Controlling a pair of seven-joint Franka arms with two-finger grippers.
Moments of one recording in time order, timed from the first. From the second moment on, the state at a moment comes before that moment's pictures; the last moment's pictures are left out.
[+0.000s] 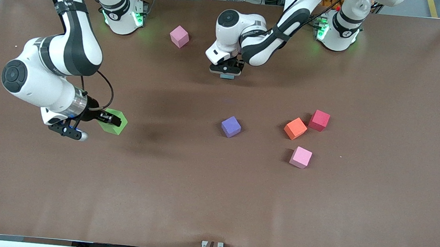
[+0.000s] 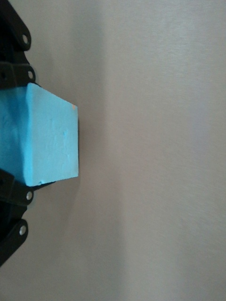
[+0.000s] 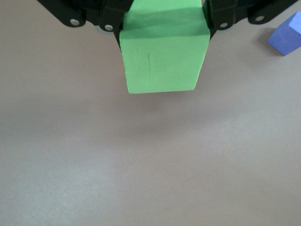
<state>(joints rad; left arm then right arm) -0.56 0.53 -0.56 -2.14 0.43 2.54 -1.34 0.31 0.24 -0.15 -1.88 0.29 2.06 0.30</state>
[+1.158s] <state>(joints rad) -0.54 0.50 -0.62 -2.21 0.43 2.56 -1.34 0.33 0.18 -0.14 -1.98 0.29 2.04 0.25</state>
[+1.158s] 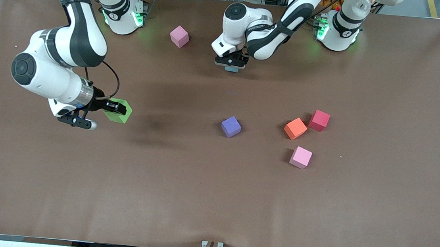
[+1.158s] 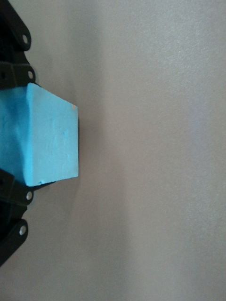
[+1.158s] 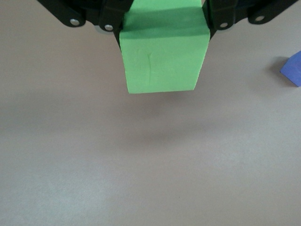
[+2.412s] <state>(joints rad) -0.53 0.51 -0.65 -2.21 0.38 2.56 -1.37 0.36 0.18 -0.14 -1.98 0.29 2.02 0.25</state>
